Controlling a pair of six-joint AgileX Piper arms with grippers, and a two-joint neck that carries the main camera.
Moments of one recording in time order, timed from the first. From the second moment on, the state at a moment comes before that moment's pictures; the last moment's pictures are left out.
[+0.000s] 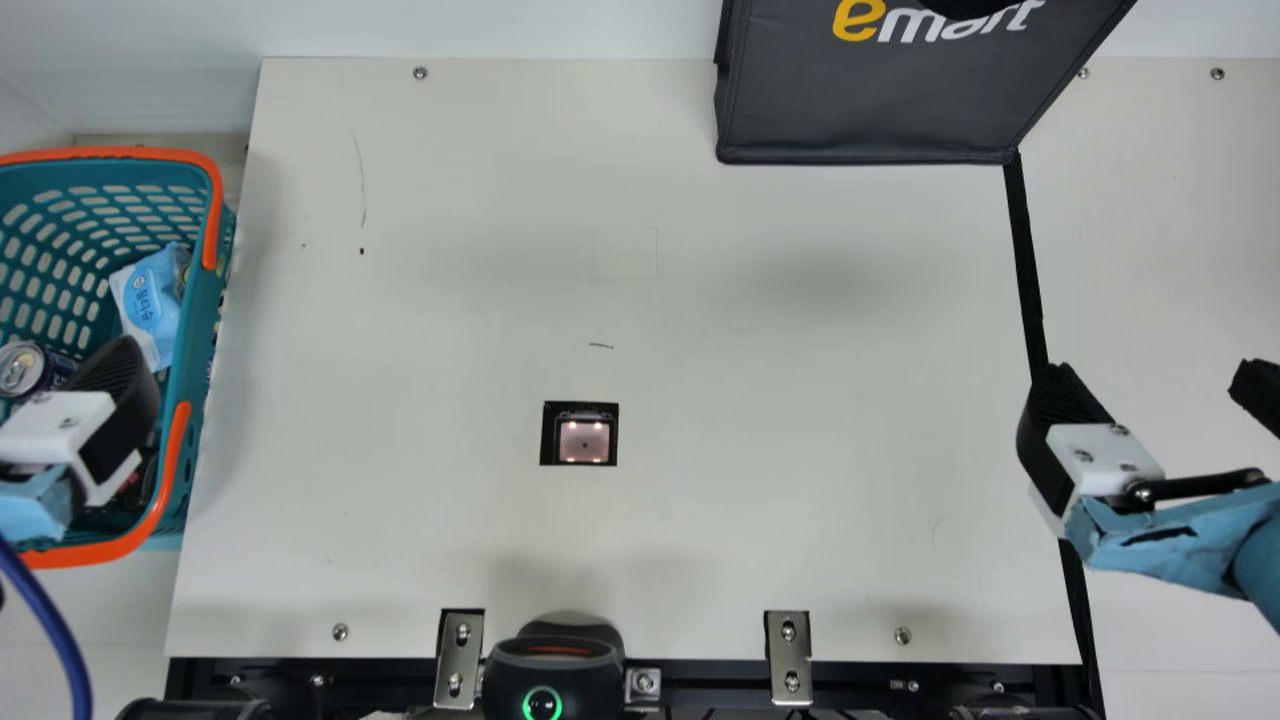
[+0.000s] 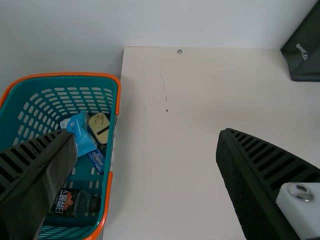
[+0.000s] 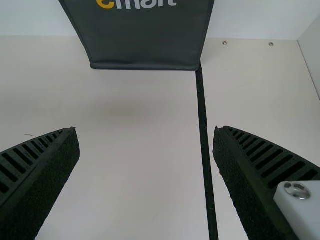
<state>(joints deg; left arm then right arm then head) -1.6 43.4 -68.9 -1.5 69.5 0.0 0.7 42.7 -69.8 -0.8 69.5 0.0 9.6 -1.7</state>
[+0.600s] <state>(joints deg) -1.6 43.4 -68.9 -1.5 69.5 0.0 0.7 42.7 -69.8 -0.8 69.5 0.0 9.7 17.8</state>
